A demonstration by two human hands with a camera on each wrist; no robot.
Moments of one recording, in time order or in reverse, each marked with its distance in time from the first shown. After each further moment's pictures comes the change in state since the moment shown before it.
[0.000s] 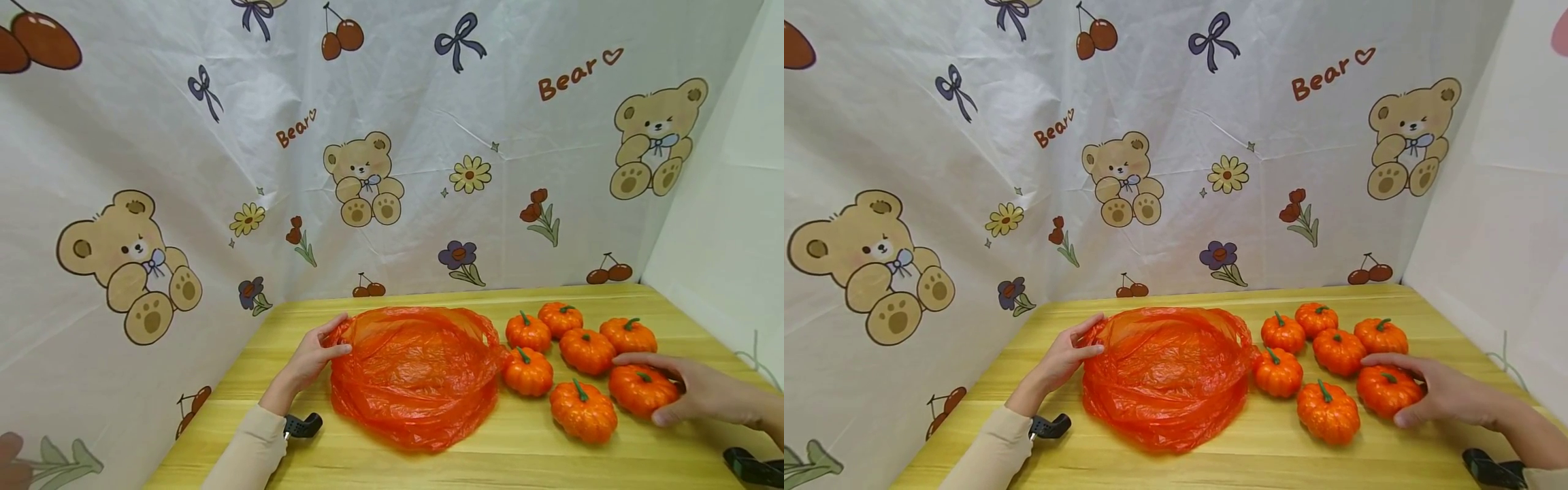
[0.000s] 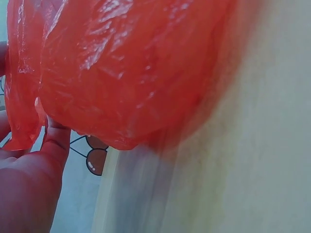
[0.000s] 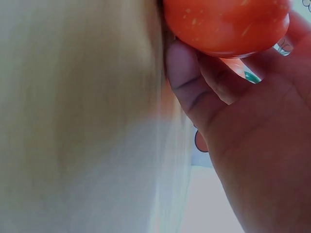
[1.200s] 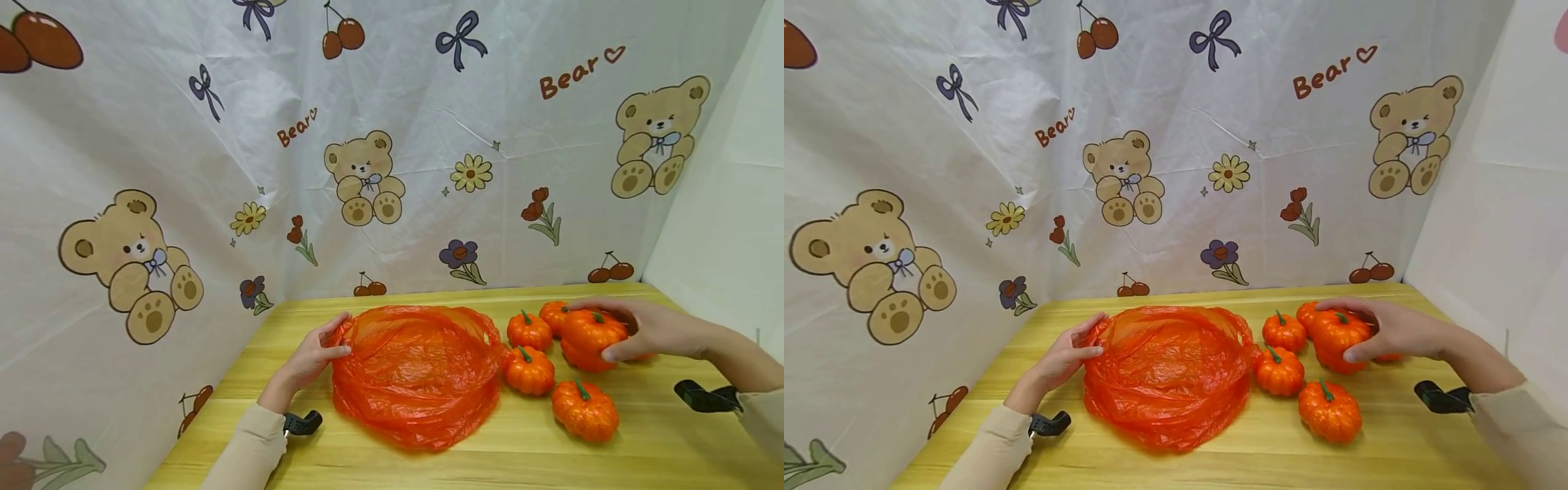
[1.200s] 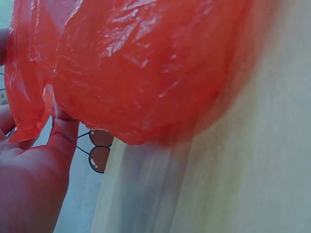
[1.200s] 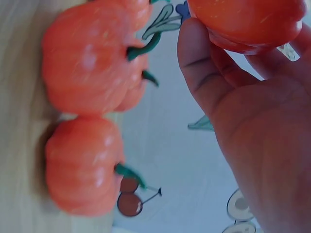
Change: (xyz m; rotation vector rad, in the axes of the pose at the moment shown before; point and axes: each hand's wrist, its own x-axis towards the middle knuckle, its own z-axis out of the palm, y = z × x) left_hand -0.002 0.004 -0.004 -0.087 -0.100 -0.030; right_hand 0.070 -0.095 -0.045 0.082 -0.031 -0.120
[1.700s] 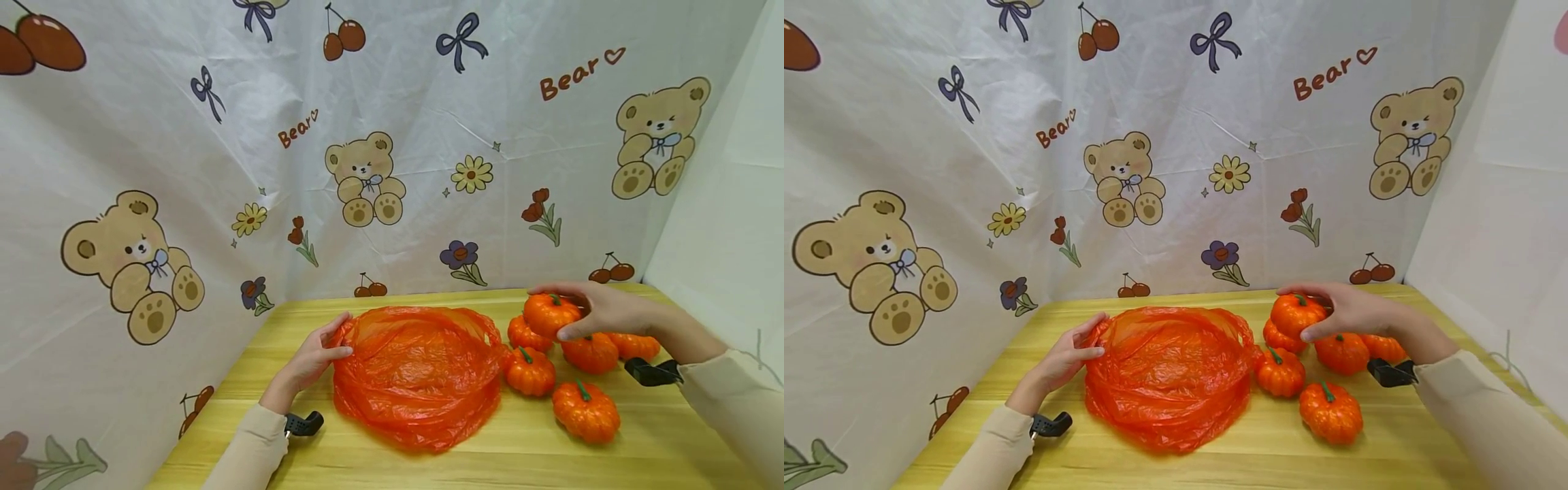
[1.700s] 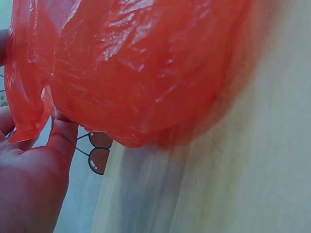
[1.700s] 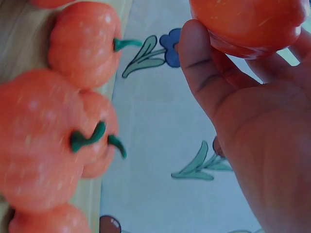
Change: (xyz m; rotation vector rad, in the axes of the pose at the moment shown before) left_hand 0.002 0.000 0.002 0.004 0.003 -0.001; right_hand 0.057 -0.023 0.004 0.149 -0.123 0.033
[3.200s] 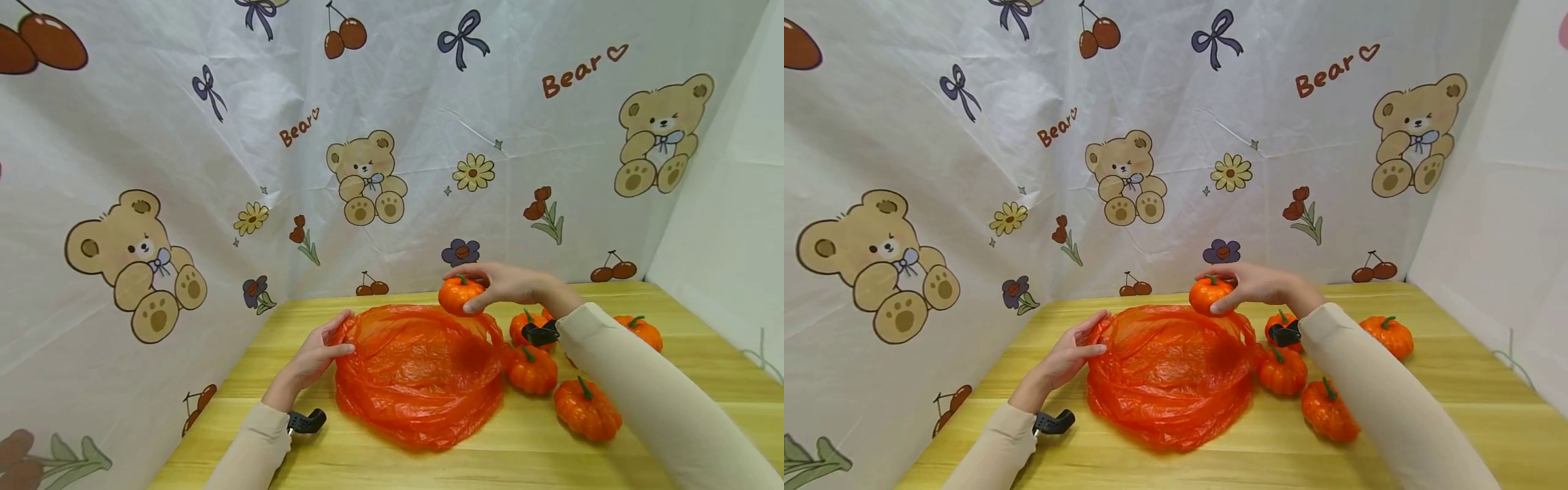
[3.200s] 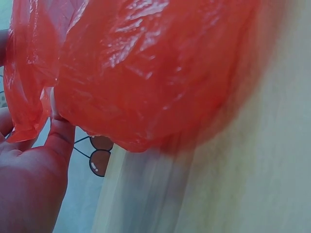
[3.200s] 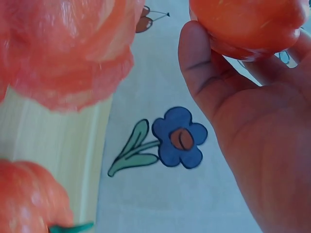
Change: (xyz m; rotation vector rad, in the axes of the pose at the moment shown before) left_hand 0.000 0.000 0.000 -0.037 -0.019 0.038; right_hand 0.138 -0.048 0.035 0.129 -0.127 -0.008
